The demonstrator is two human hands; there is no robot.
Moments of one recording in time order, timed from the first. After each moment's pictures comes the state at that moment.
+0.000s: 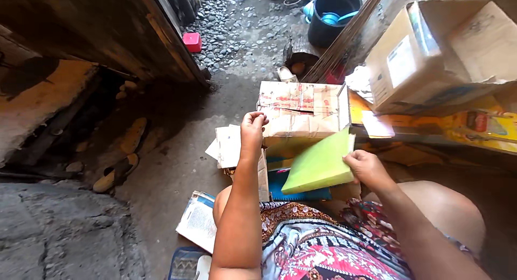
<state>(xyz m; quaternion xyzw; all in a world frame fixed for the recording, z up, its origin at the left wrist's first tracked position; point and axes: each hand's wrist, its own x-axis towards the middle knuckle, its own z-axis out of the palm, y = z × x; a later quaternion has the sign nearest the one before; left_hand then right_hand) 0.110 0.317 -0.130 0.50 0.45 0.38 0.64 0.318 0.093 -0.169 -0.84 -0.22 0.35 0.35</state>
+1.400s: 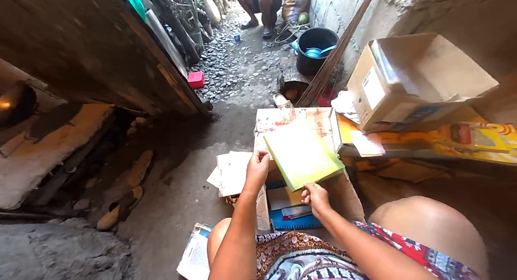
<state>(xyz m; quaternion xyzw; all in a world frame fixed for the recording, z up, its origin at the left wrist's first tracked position) 0.121 0.304 -0.161 0.65 0.45 0.23 0.57 0.248 0.145 -0.297 -0.67 0.05 0.42 0.61</state>
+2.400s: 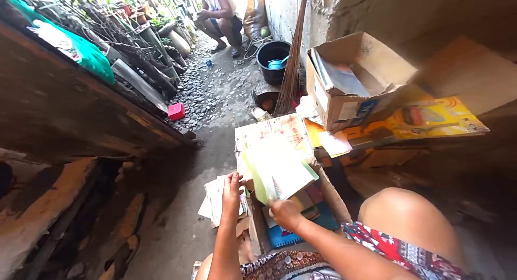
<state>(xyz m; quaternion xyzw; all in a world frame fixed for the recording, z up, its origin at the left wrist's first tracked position) 0.143 0.284 -0.155 0.62 0.48 0.26 0.56 0.248 0.154 -0.288 -0.75 -0.57 0.27 0.21</state>
